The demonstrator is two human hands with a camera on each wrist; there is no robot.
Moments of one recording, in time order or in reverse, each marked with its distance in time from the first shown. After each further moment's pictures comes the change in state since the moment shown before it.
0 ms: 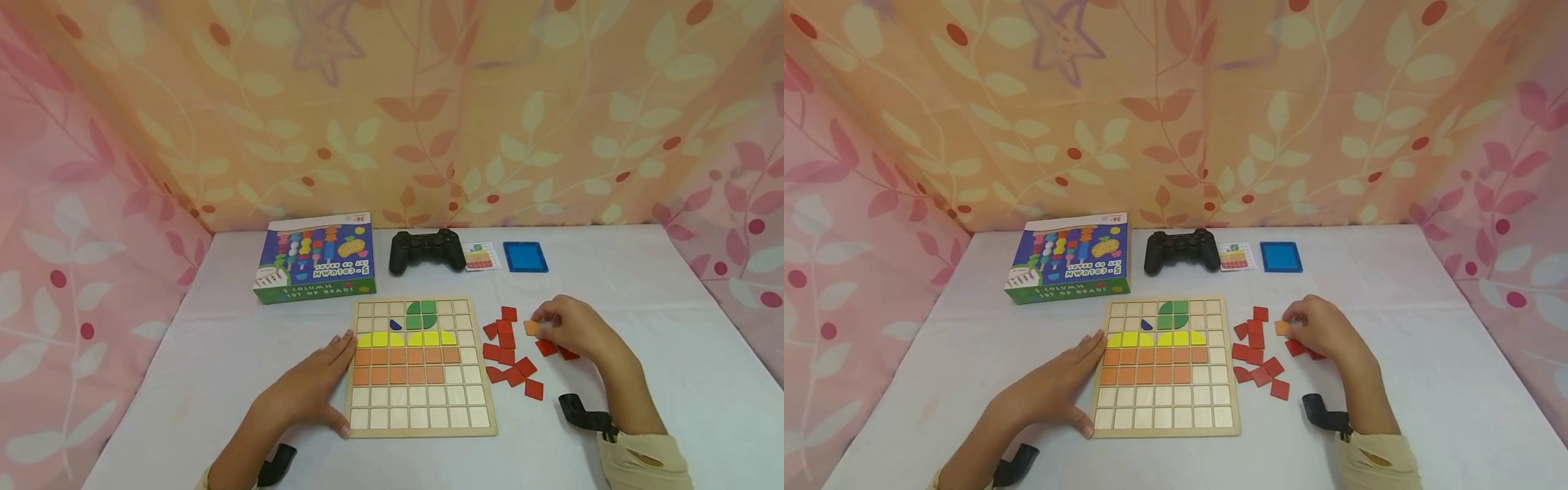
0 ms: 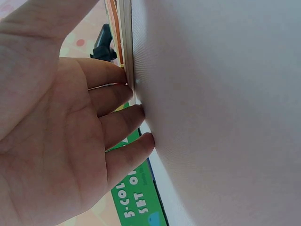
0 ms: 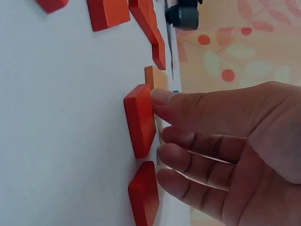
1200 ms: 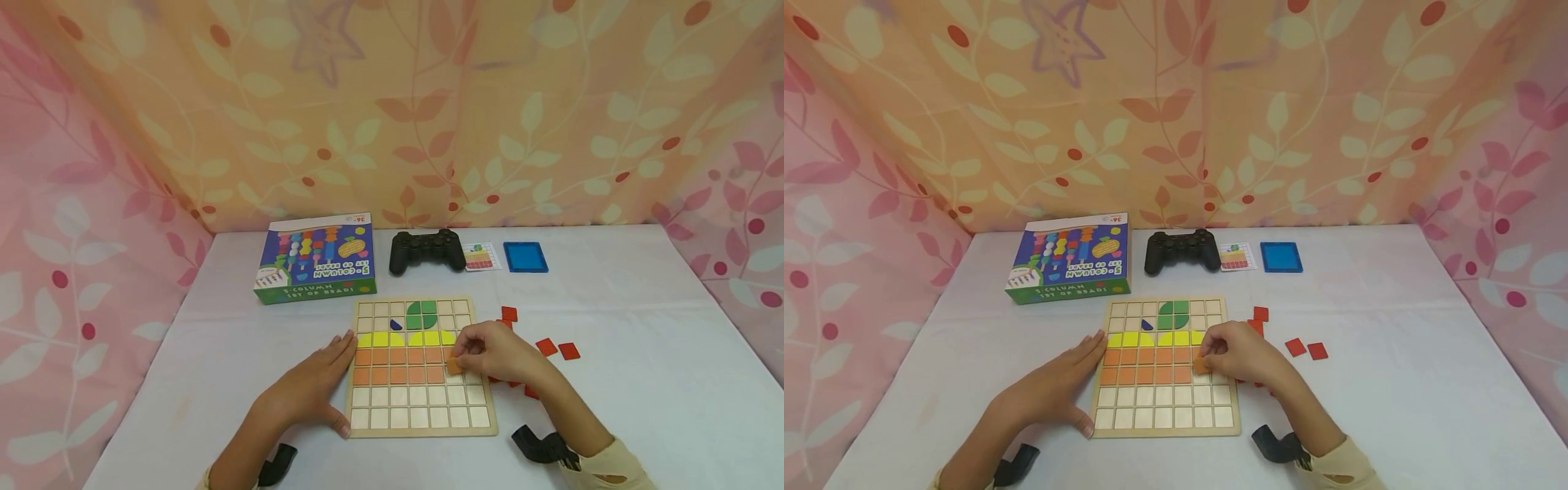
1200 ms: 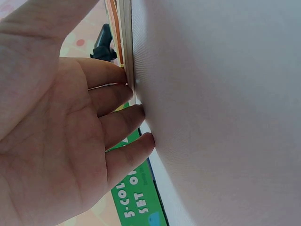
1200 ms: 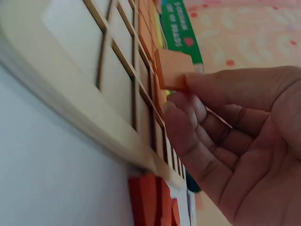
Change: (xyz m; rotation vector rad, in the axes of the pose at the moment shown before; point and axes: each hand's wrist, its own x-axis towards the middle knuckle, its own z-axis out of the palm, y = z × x) left_hand -0.002 0.001 -0.001 -0.006 0.002 -0.002; right_hand -0.006 -0.097 0.058 0.318 -0.195 -0.227
